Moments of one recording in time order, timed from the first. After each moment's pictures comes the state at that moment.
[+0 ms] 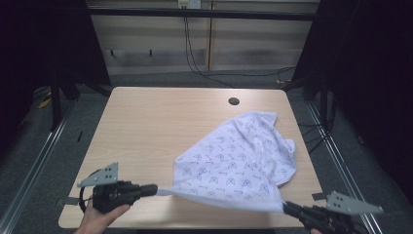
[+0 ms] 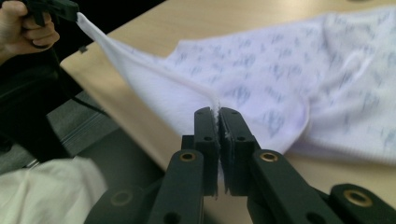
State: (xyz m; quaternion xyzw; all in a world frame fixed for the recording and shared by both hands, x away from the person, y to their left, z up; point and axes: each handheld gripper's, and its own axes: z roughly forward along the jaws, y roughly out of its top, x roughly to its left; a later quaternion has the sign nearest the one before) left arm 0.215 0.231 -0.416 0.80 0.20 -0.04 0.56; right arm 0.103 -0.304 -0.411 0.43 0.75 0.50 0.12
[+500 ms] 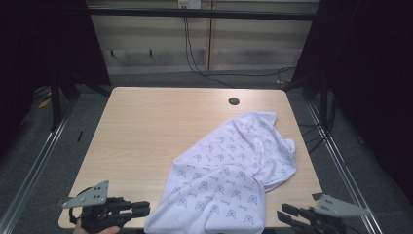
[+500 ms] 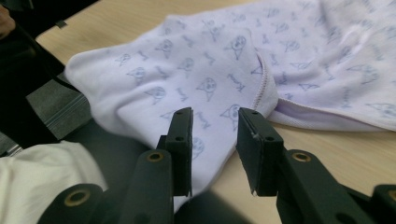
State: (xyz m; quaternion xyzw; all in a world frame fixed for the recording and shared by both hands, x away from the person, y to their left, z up) left arm 0.200 0.243 -0.430 0.80 0.20 -0.05 0.56; right arm 0.110 -0.286 -0.419 0.44 0.77 0.45 0.12
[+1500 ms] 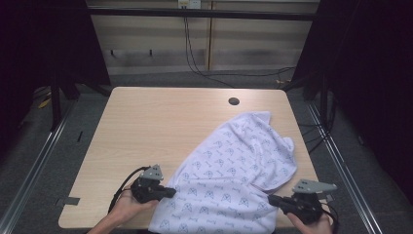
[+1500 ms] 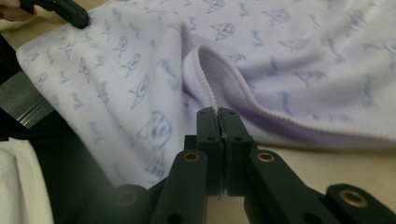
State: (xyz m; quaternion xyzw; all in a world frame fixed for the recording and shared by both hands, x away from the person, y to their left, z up) left arm 0.267 0.168 -0.496 0.90 0.21 -0.04 0.38; right arm 0.160 -0.284 -0.458 0.46 0.79 0.41 0.09
